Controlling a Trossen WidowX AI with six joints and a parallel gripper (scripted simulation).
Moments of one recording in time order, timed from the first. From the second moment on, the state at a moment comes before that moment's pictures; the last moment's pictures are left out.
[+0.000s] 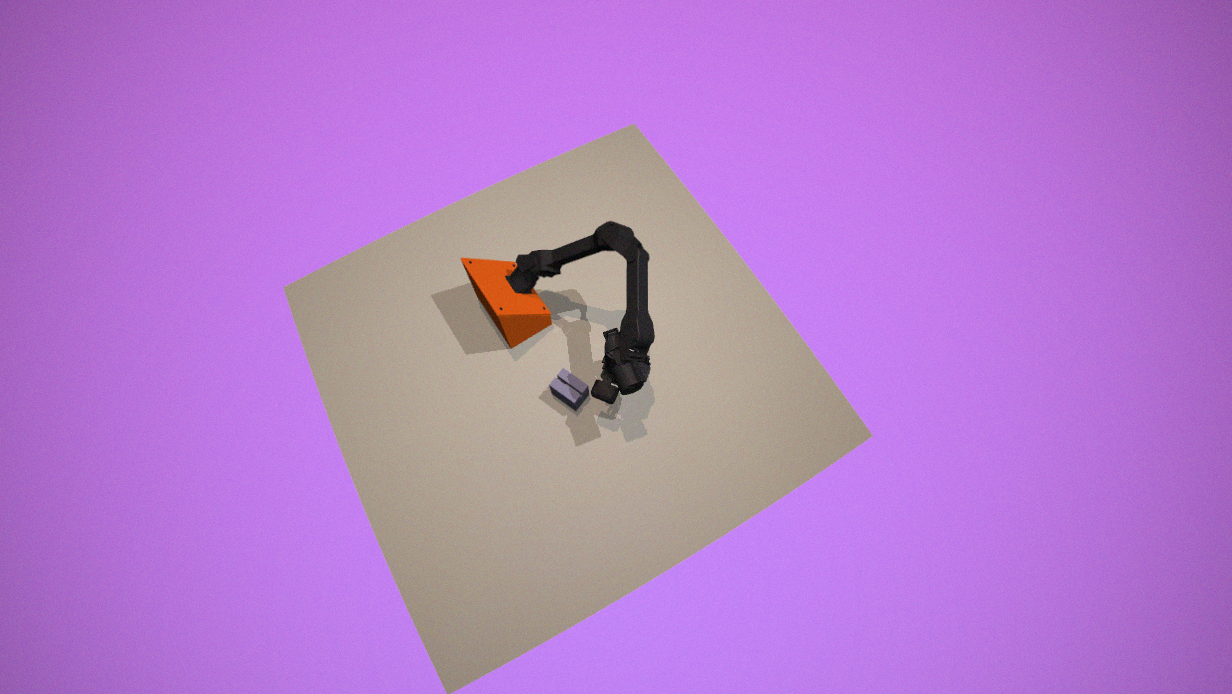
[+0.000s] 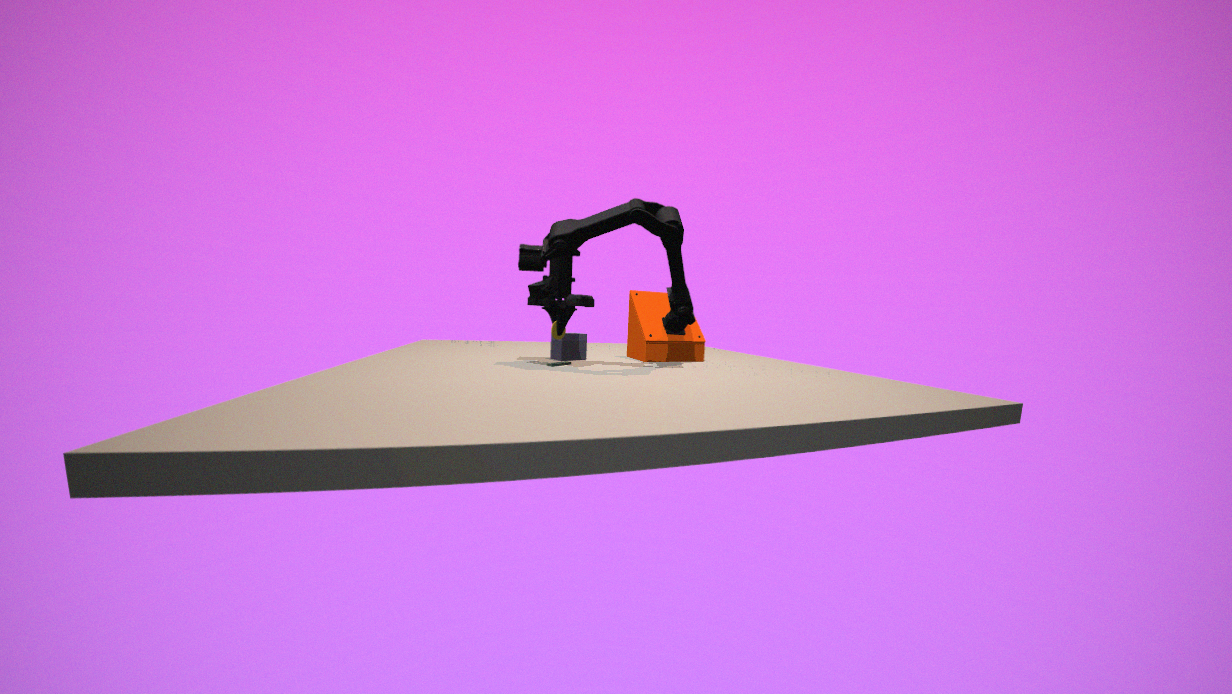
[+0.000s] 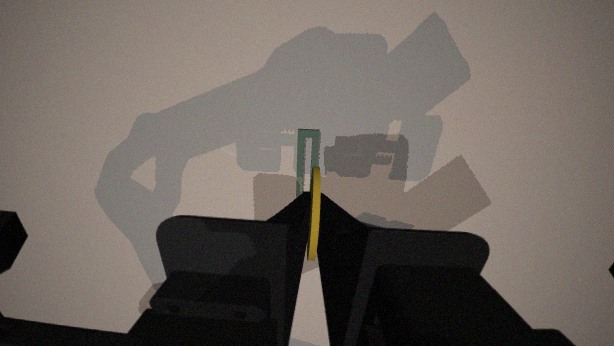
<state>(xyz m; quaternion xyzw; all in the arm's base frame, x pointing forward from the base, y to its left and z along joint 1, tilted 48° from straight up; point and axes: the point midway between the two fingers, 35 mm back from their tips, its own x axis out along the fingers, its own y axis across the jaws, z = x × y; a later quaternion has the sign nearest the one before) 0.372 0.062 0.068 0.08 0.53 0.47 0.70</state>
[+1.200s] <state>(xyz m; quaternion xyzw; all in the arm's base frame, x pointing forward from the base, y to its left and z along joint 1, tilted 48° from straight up) 0.369 0.028 0.079 0.16 0.58 0.40 0.69</state>
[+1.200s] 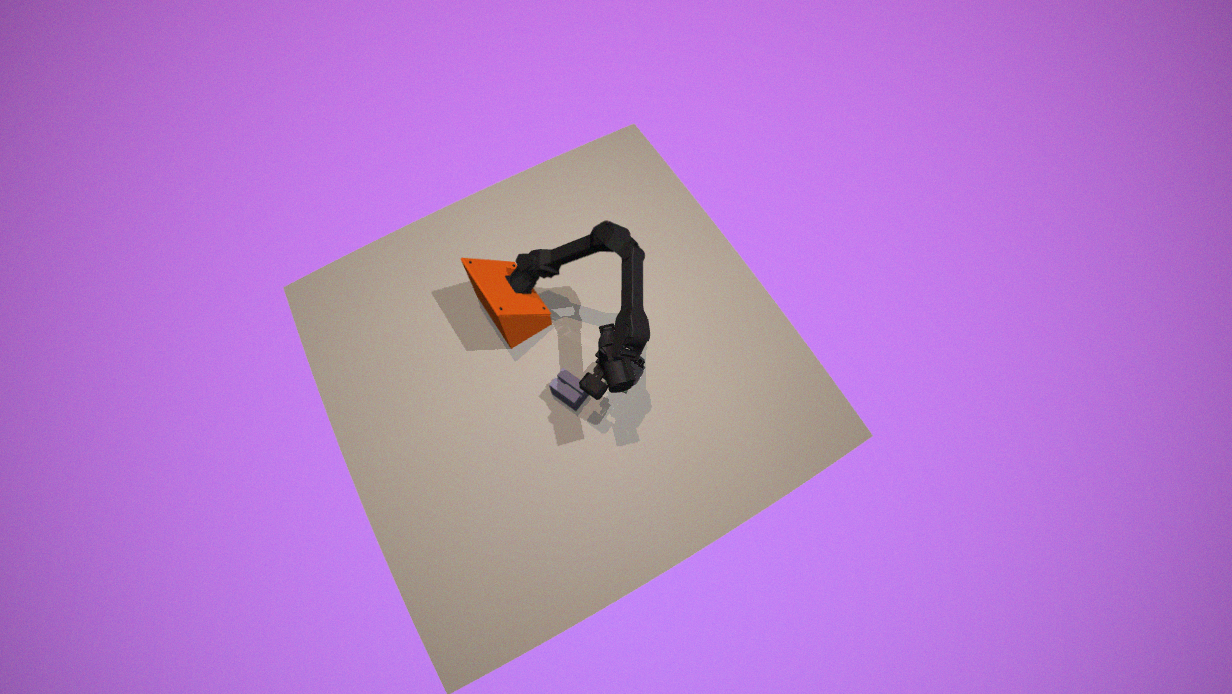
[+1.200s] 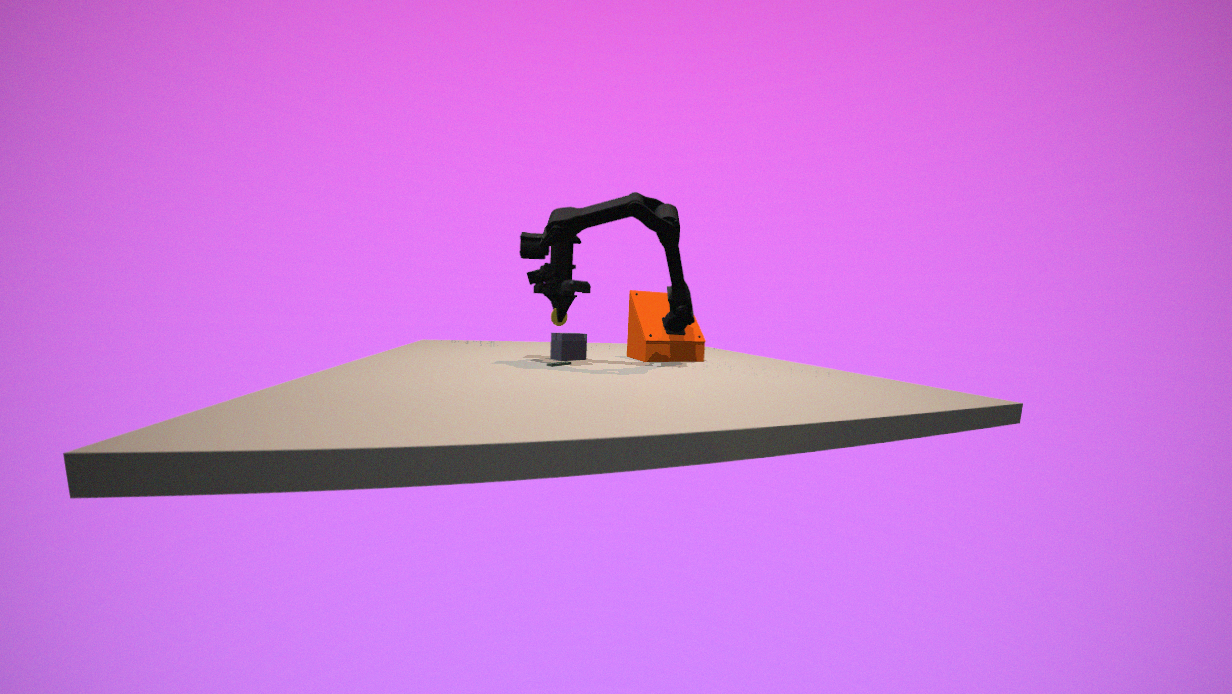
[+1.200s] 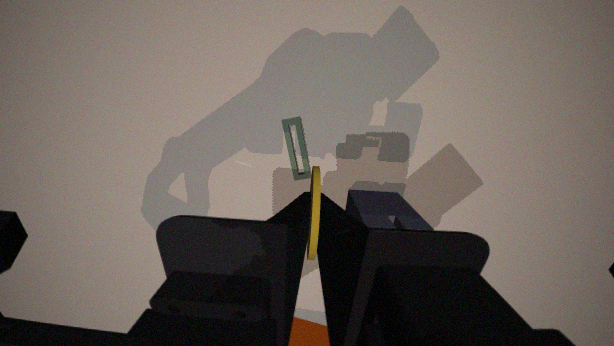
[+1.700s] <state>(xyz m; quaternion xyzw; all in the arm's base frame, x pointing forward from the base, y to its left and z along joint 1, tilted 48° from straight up) 0.357 0.001 0.052 0.15 0.58 0.40 0.69</state>
